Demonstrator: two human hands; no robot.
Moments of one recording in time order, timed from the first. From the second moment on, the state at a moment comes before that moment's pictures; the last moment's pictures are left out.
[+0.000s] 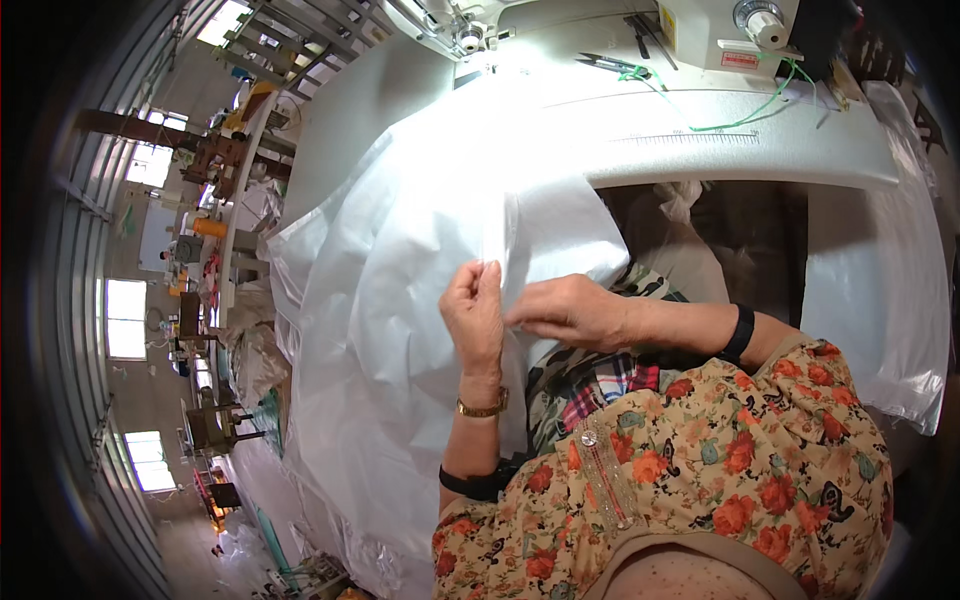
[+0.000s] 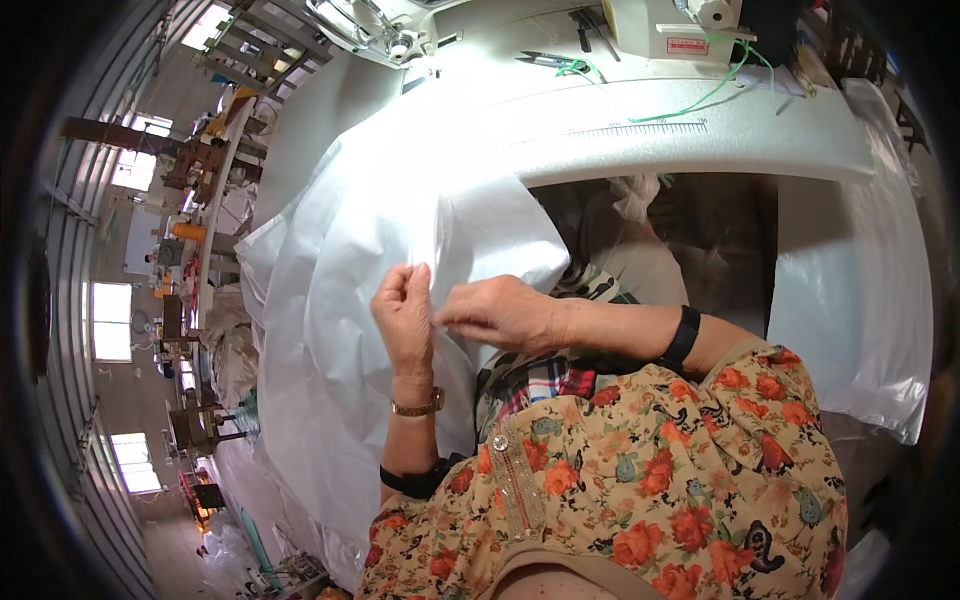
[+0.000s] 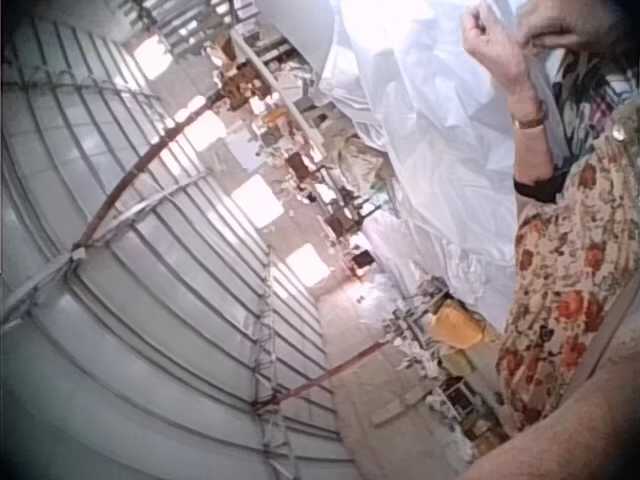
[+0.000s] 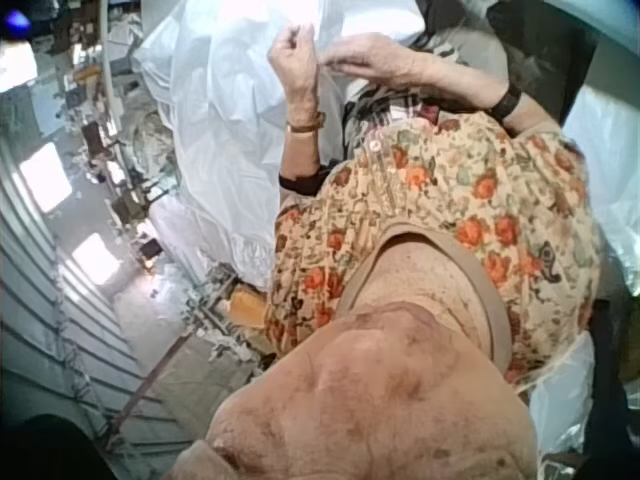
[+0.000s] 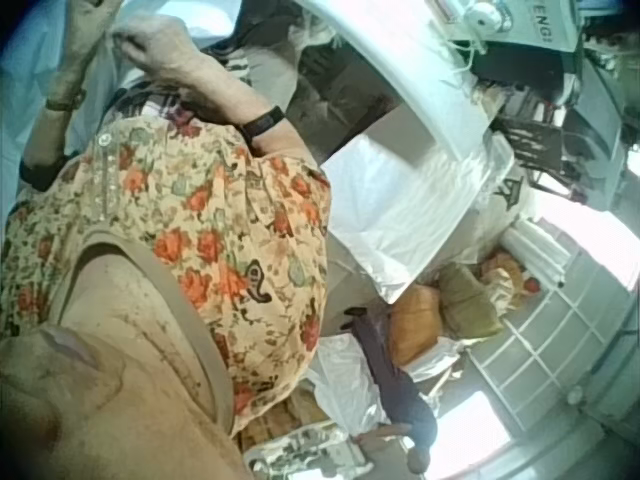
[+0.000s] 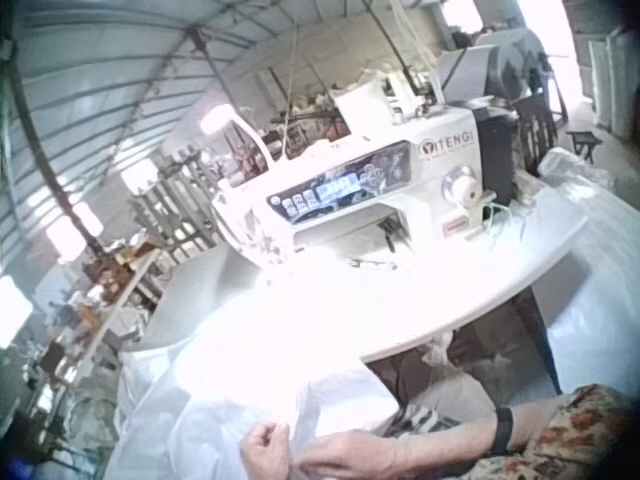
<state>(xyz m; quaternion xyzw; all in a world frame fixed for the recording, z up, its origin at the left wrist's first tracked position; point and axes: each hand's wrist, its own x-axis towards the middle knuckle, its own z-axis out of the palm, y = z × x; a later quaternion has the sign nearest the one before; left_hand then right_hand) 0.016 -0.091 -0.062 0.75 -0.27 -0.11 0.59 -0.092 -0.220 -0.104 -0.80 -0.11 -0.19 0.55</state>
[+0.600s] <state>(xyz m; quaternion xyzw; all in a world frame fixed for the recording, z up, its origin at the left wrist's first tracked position) -0.008 -0.112 -0.047 0.79 -0.53 0.02 0.31 -0.124 -0.259 -0.160 -0.67 0.24 -0.27 0.65</state>
